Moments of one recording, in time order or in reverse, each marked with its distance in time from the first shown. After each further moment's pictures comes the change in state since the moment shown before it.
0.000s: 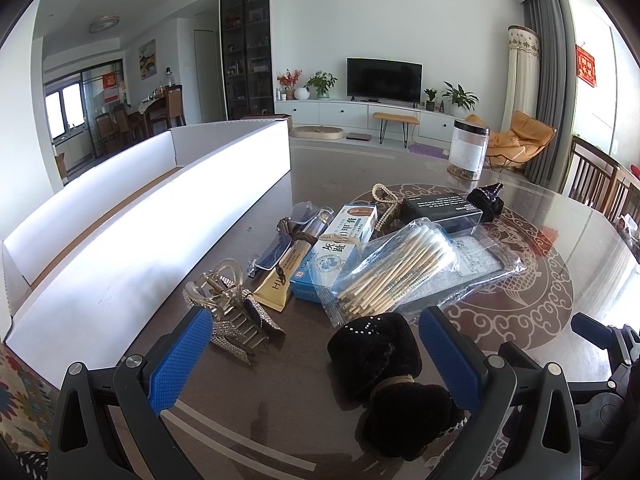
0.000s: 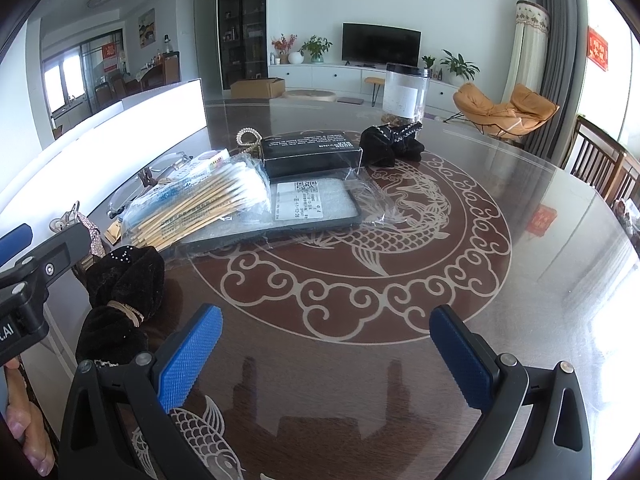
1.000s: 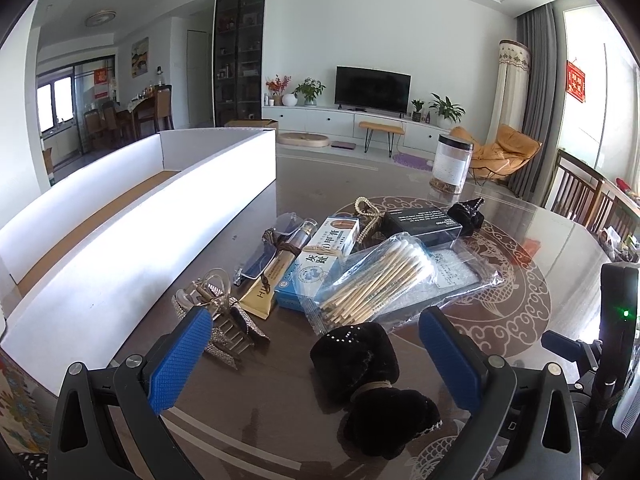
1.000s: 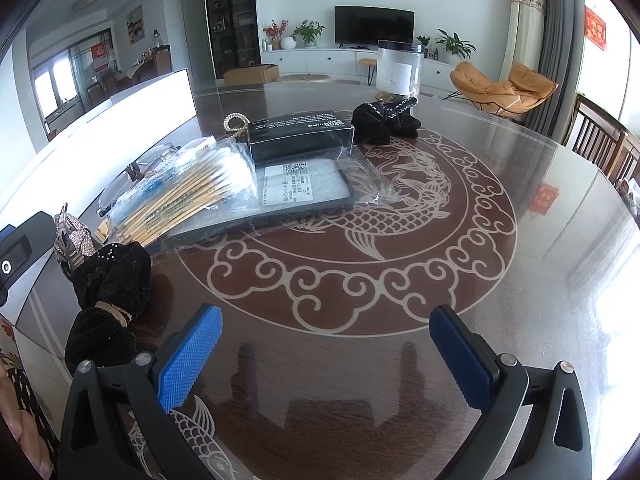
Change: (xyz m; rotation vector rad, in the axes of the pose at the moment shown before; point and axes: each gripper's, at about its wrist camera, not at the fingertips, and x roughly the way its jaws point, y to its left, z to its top) left arm -0.012 0.000 0.004 -0.024 -0.030 -0.082; right arm 0.013 -0.010 0.000 0.046 0.061 0.009
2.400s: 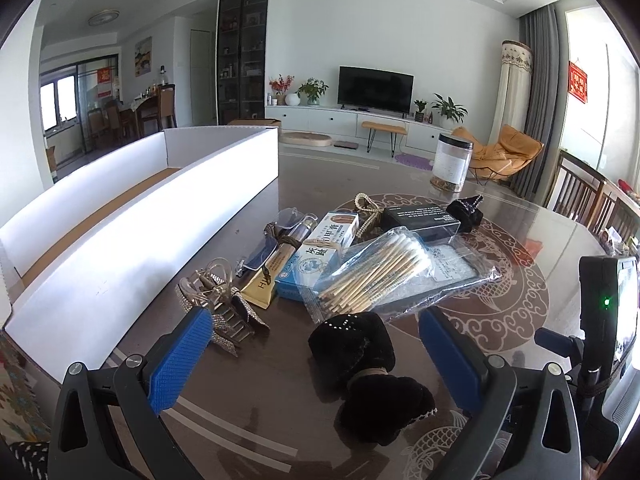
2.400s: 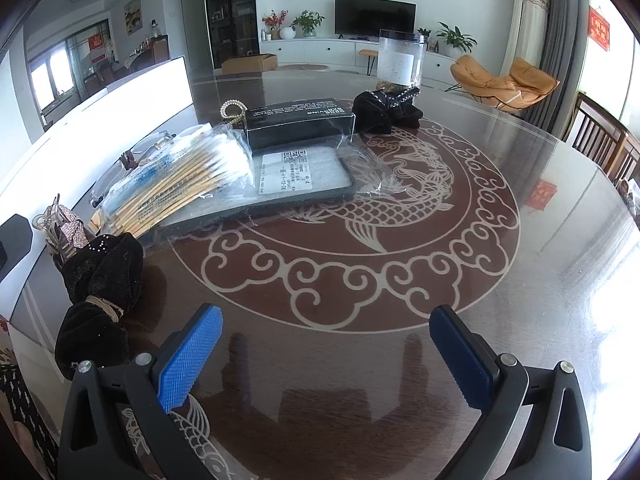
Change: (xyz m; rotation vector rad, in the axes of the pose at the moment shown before) left arm -0.011 -0.011 -0.009 0.021 -0.001 0.029; right arm 0.008 0.003 0.000 -0.013 0.042 -0.015
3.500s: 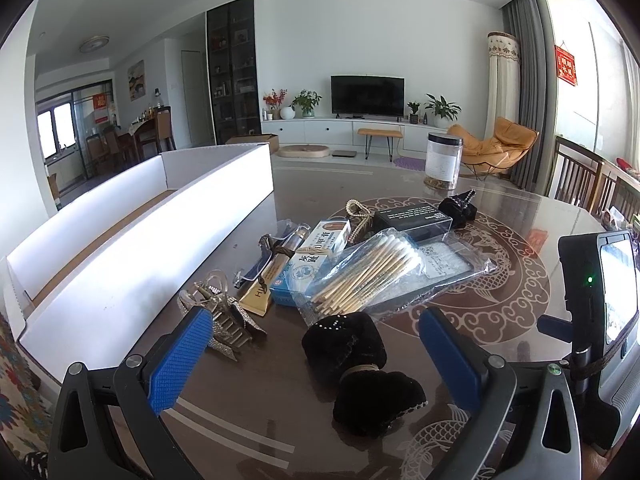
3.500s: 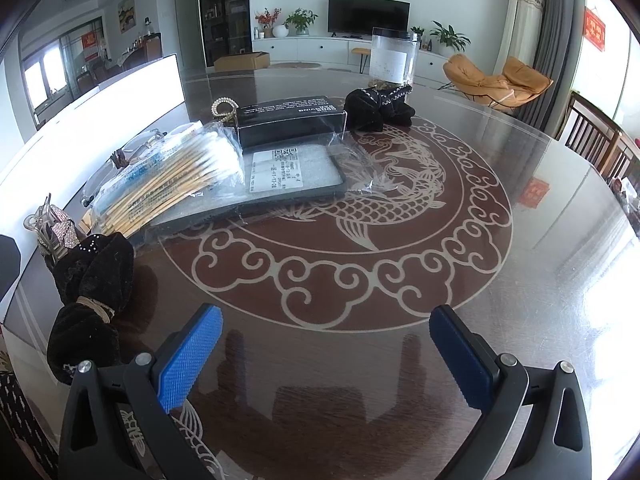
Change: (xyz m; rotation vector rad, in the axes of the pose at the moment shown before) left arm -0.008 -0.013 -0.003 0.064 -0.045 0.021; right arm 0.001 -0.002 0.000 0.006 0.006 -0.033
